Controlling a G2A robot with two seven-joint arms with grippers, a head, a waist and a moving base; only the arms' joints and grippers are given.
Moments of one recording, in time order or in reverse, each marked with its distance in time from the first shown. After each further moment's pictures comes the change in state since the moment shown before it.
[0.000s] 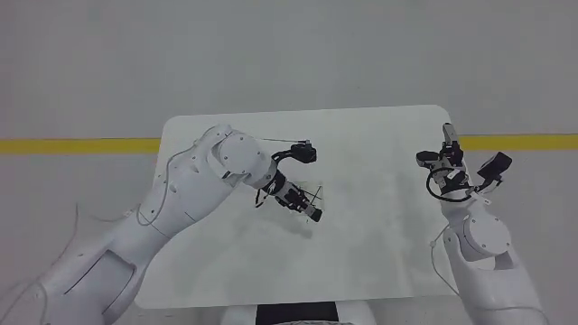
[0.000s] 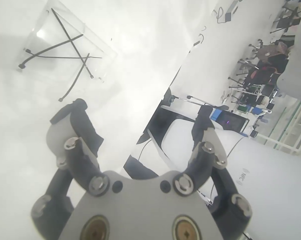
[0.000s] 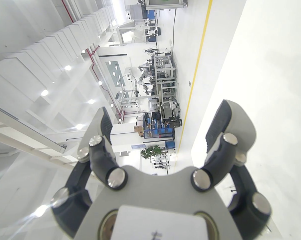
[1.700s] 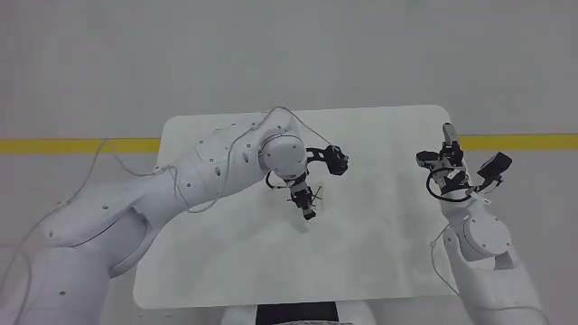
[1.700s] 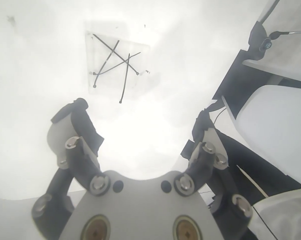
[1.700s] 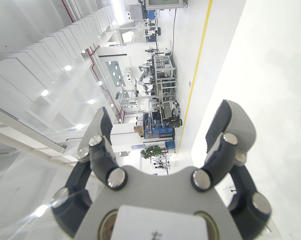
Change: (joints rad) left arm -0.374 -0.115 0.452 0.090 0.158 -0.226 0.029; right arm 0.000 0.000 0.000 0.000 0.000 0.000 0.000
